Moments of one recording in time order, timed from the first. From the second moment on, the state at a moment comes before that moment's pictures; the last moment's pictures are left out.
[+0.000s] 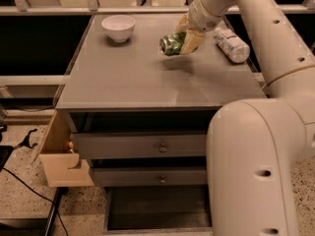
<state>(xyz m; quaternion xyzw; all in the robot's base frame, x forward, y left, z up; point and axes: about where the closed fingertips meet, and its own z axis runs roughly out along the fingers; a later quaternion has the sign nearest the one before) 0.773 -0.089 0.889 -0.78 0.56 -0.01 0.28</state>
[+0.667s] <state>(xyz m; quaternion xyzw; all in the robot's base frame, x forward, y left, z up) 0.716 -0.095 0.954 -0.73 0.58 -0.04 0.36</state>
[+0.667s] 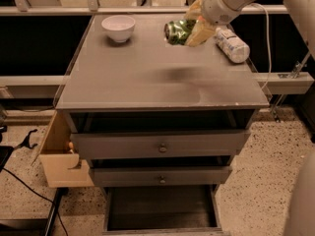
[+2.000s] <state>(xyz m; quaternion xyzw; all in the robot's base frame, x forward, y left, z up) 0.644 -0.091 0.936 -0.72 0.61 -0.04 0.34</state>
